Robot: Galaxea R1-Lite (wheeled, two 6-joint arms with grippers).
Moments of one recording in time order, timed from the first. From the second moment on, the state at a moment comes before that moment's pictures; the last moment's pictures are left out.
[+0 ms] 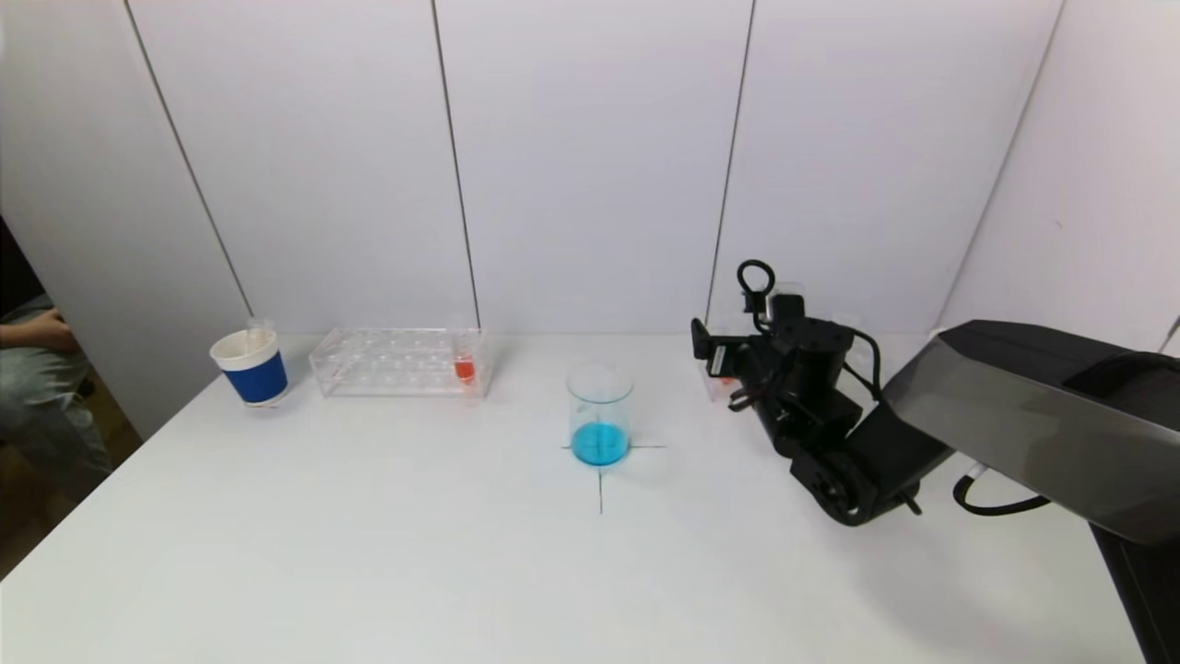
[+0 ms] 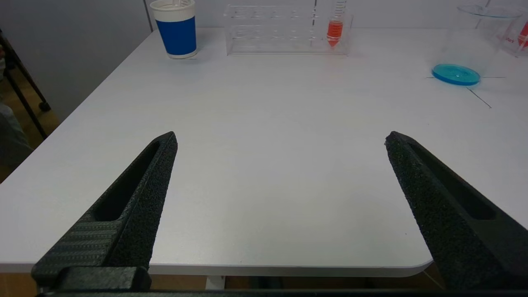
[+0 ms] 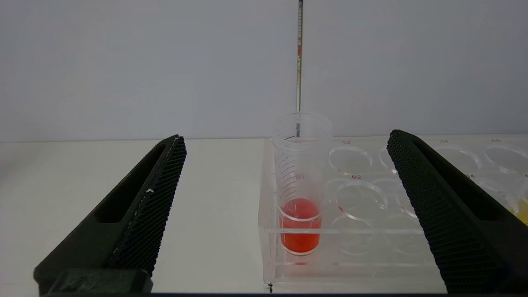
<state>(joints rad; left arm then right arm) 0.00 0.00 0.00 0.00 0.00 -0.02 0.40 2.39 -1.07 -1.31 -0.37 0.07</state>
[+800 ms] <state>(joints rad) 0.00 0.00 0.00 0.00 0.00 -0.02 0.38 2.45 -1.17 -1.25 -0.37 0.07</state>
